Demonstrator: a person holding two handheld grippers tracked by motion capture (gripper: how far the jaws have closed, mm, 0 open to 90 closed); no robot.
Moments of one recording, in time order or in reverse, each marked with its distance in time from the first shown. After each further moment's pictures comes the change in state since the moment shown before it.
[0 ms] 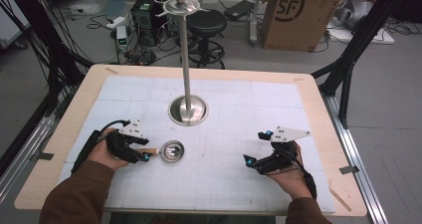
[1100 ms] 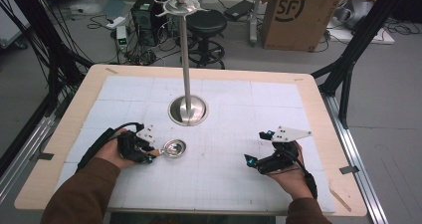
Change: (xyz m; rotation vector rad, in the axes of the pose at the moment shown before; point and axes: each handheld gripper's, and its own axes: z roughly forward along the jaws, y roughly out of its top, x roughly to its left) left arm -0.010 0.020 0.019 0.174 -0.031 0.108; right arm -0.001 0.000 -0.002 -0.009 -0.006 0.002
